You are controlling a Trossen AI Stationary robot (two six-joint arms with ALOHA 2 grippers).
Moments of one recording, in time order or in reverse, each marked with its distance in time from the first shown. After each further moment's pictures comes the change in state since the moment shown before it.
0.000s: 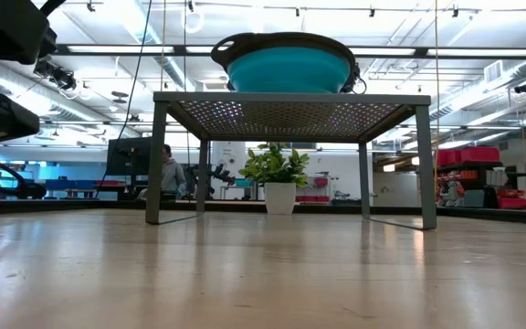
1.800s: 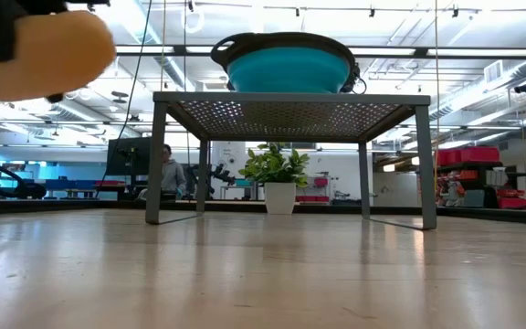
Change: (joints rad) left arm 0.219 -0.379 0.002 -0.215 -0.023 0.164; right arm 0.000 0.000 0.000 0.030 0.000 -0.034
